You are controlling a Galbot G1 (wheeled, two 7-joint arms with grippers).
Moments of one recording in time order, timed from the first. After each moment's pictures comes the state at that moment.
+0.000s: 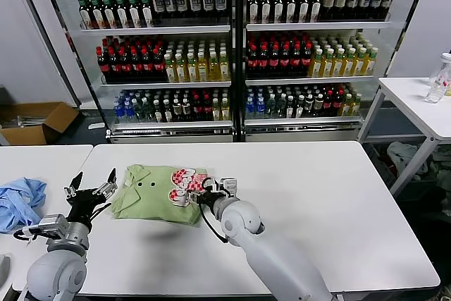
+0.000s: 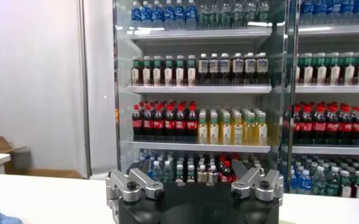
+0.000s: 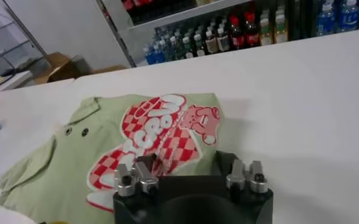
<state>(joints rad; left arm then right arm) 1.34 -1.02 -0.64 -1.95 -0.58 0.18 -0.24 -0.62 1.45 -0.22 1.42 0.91 -0.56 0.37</state>
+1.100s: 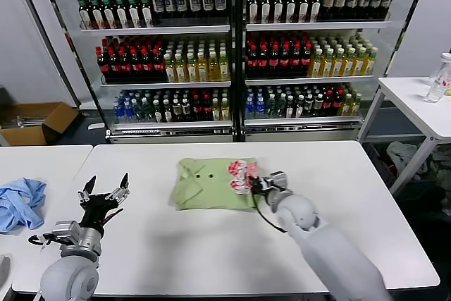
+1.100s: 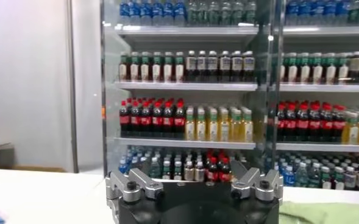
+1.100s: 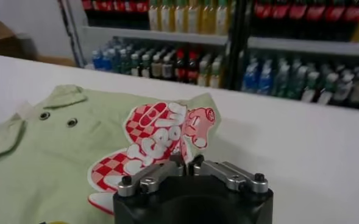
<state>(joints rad) 1.35 -1.05 -0.57 -1.96 -0.55 0.15 -0.23 -0.69 1.14 -0.07 1.53 0.60 -0.52 0.17</state>
